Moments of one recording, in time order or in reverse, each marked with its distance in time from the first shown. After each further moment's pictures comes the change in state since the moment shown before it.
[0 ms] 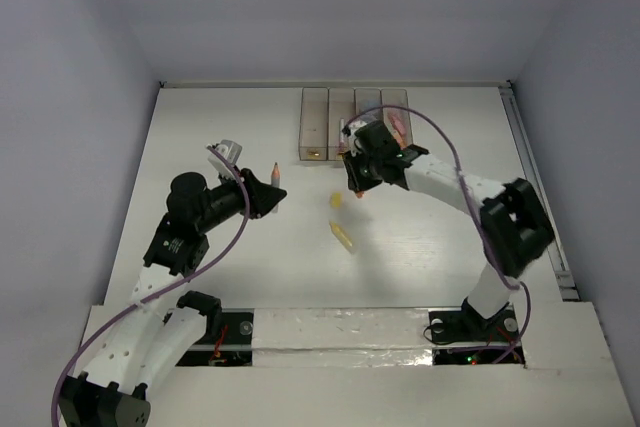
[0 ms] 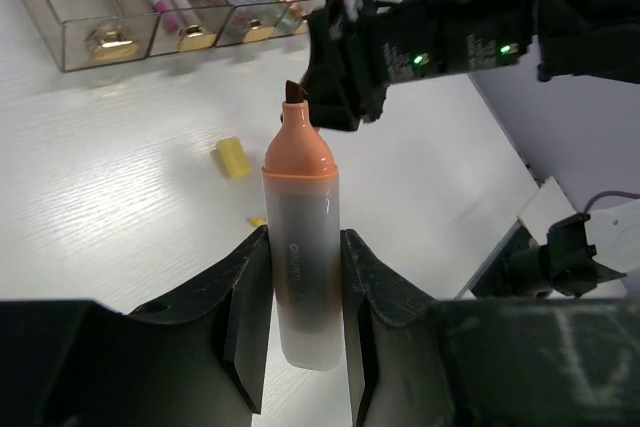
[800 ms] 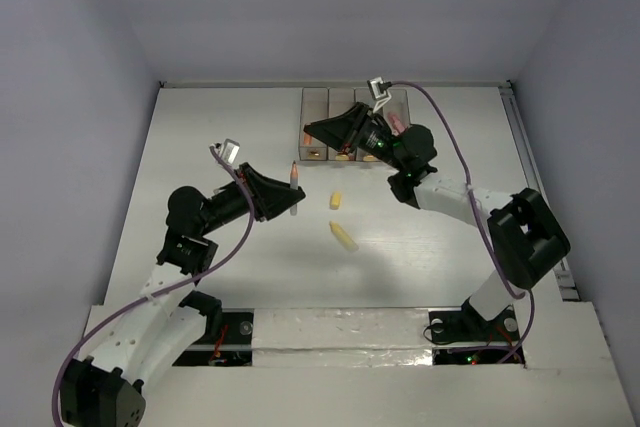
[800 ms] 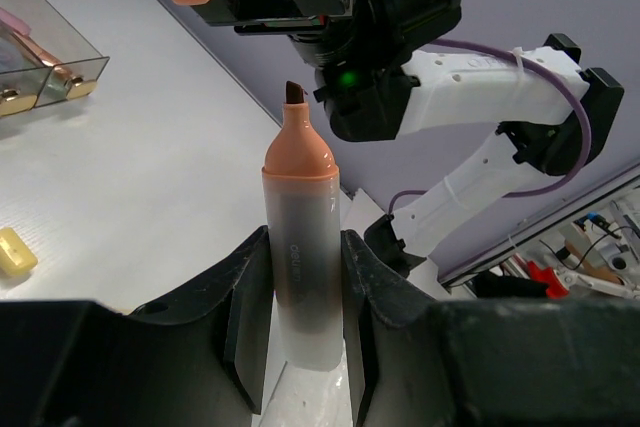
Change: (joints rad) left arm -0.047 0.023 -0.145 0.598 0.252 -0.417; right arm 0.000 -0.156 -0.236 1.514 -0.483 0.967
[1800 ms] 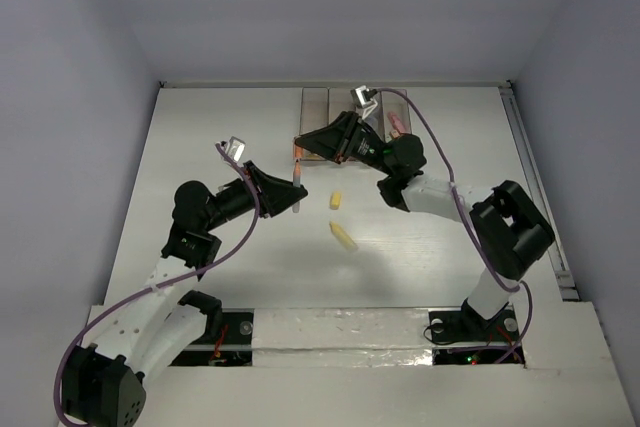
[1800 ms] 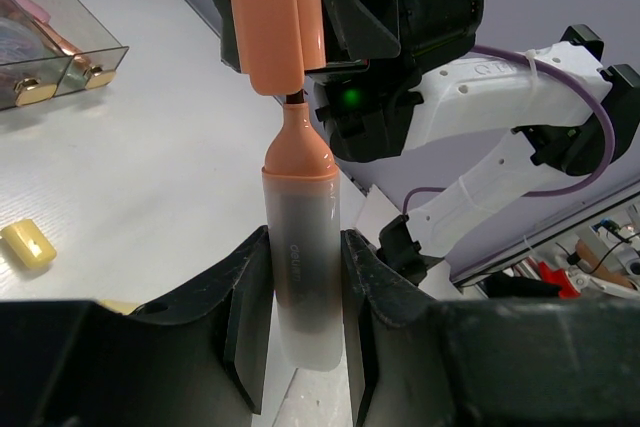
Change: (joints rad) left arm -0.006 0.063 0.000 0.019 -0.011 0.029; right arm 0.043 0.097 0.000 0.180 -0.063 0.164
